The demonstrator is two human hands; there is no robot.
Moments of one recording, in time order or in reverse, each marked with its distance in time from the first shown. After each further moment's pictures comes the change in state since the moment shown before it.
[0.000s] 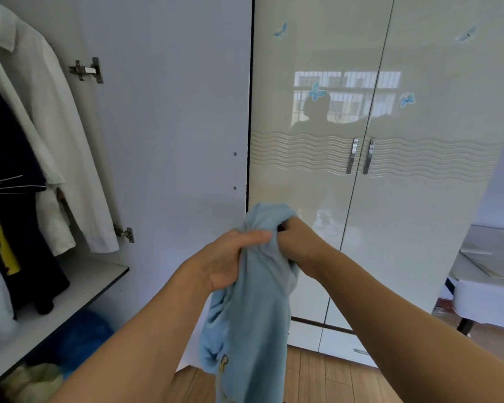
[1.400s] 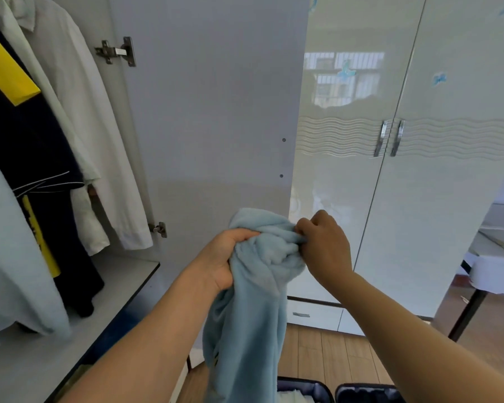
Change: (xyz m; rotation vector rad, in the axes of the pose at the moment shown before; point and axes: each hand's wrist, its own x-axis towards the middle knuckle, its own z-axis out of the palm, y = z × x) left_hand -0.025 0.007 -0.153 -0.200 0.108 -0.136; right_hand 0.018 0.003 0.122 -0.993 0.492 -0.064
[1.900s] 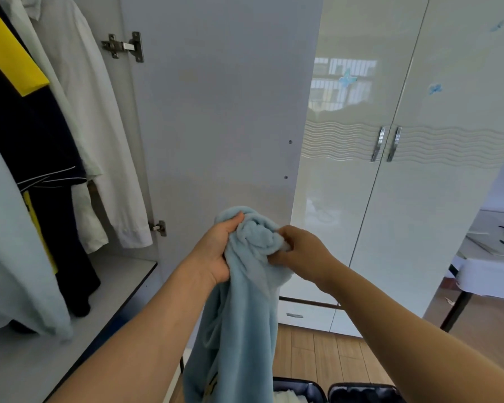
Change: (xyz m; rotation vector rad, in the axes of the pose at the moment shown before) left_hand 0.002 0.014 -0.029 -0.121 -0.046 0.081; right_hand -0.005 -0.051 -0.017 0.698 -0.458 0.206
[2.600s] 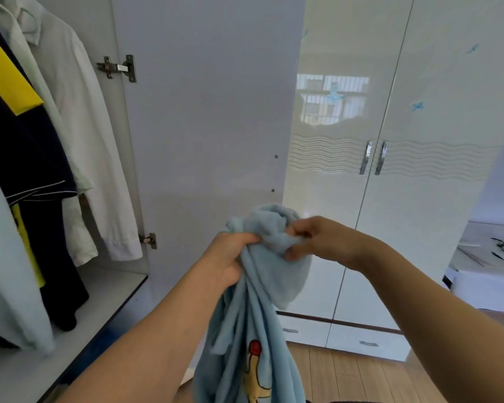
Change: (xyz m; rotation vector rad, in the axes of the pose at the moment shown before) left_hand 0.006 -0.014 0.055 0.056 0.070 0.096; right_hand -0.002 -0.008 -0.090 -0.027 -0.230 -0.066
